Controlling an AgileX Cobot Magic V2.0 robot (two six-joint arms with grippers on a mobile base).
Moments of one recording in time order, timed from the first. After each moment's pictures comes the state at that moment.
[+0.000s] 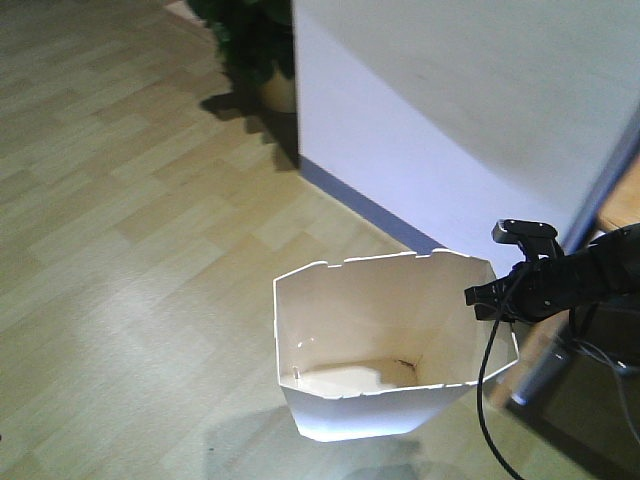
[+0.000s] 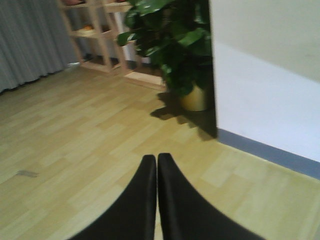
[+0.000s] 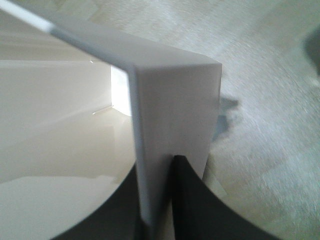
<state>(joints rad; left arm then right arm) 0.00 -0.02 0.03 0.15 0.27 -0.05 -0.12 2.10 -0.86 1.18 0.43 -1.32</state>
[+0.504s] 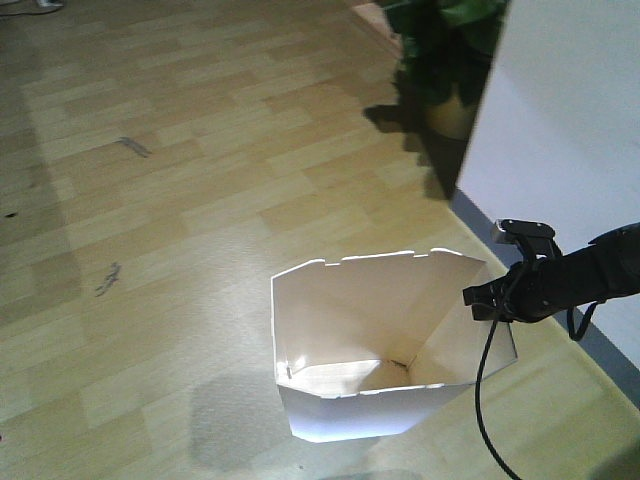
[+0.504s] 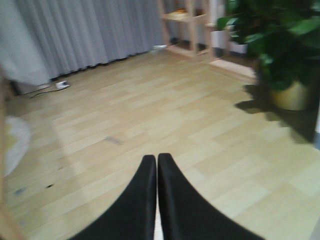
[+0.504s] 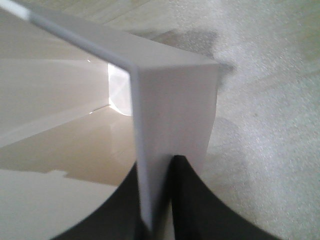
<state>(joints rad) 0.00 -0.02 0.03 0.15 0.27 -0.05 -0.12 2.10 -0.86 1.18 0.44 -1.32</state>
